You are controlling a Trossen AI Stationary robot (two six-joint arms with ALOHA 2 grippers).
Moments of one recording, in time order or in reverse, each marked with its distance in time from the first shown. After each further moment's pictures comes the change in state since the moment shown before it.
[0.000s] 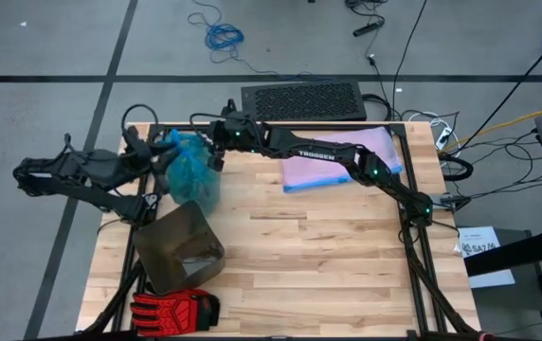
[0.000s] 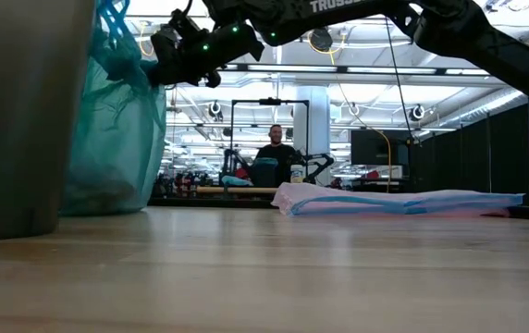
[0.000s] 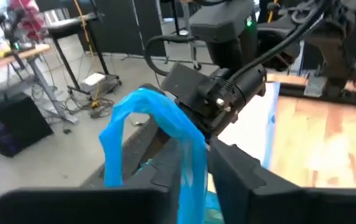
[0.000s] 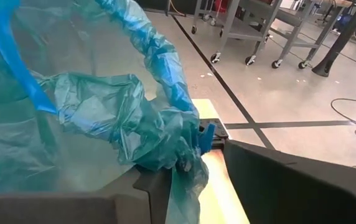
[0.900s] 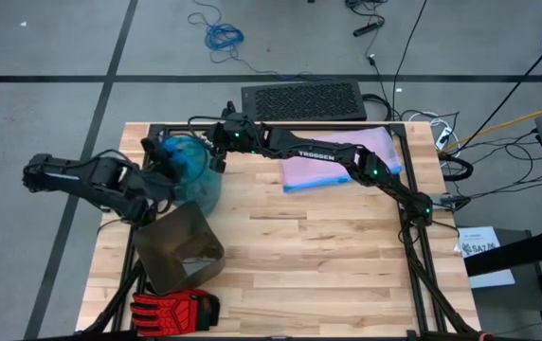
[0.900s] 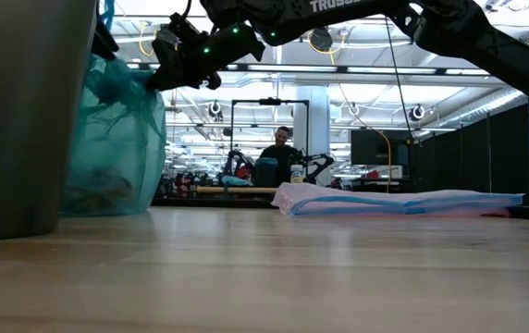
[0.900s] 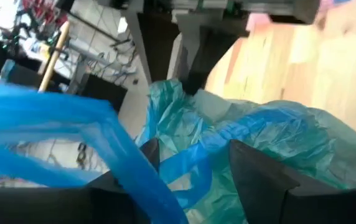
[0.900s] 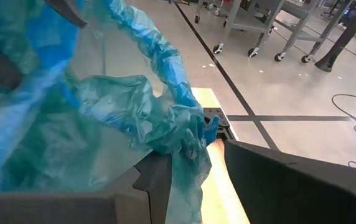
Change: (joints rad) left arm 0.001 0.211 0.000 -0.449 -0.136 0.097; right arm 0.000 0.000 0.000 -0.047 0.000 -0.029
